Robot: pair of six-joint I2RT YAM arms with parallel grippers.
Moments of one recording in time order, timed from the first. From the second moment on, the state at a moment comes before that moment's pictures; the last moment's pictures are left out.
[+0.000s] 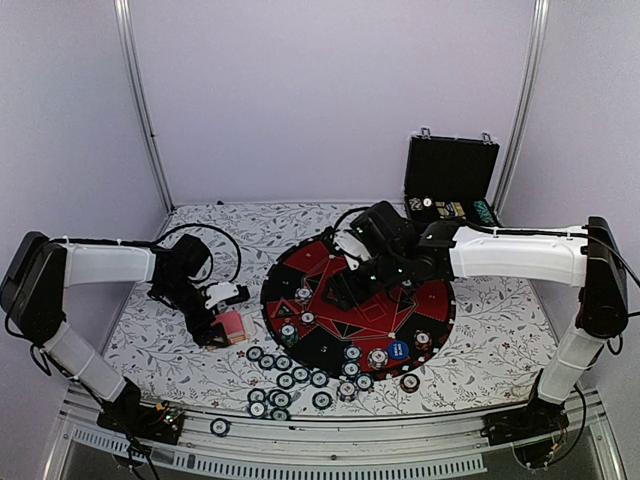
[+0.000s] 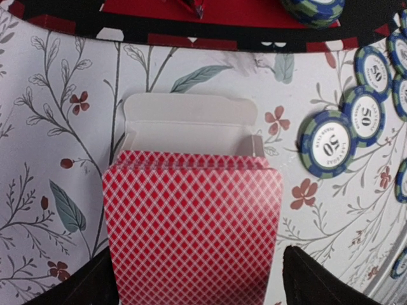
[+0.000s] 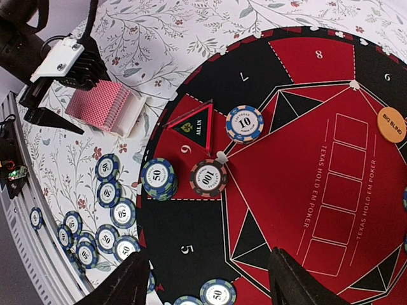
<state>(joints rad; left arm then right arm) -0.39 1.53 0.81 -0.65 0.28 0.67 0.96 1.73 1.32 -0.42 -0.07 0.24</state>
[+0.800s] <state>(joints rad) -0.39 1.54 0.84 -0.67 0.28 0.70 0.96 1.72 1.31 -0.42 -0.09 0.24</state>
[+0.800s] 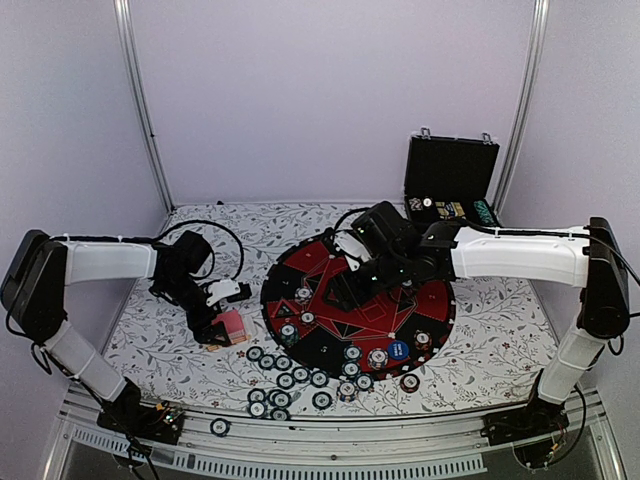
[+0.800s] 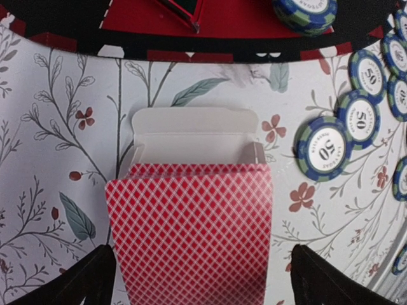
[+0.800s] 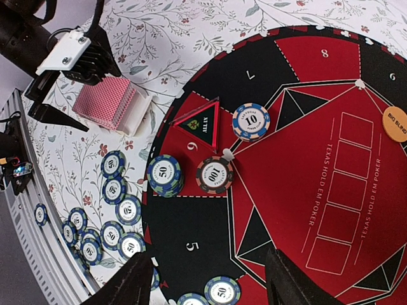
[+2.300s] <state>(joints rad) -0.42 1.58 0.86 -0.67 0.25 0.70 0.96 1.71 1.28 -0.41 -0.09 0.25</state>
